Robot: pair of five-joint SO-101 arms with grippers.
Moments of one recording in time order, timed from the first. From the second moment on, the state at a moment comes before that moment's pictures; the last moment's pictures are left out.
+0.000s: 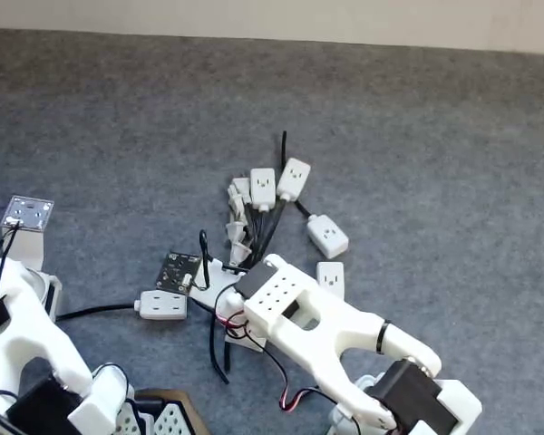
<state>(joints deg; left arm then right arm) -51.3 -20.9 55.1 46.0 -47.5 -54.2 -10.1 43.8 56.7 29.7</state>
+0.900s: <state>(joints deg) -51.3 -20.9 55.1 46.0 -47.7 -54.3 1.4 34.9 59.0 29.6</state>
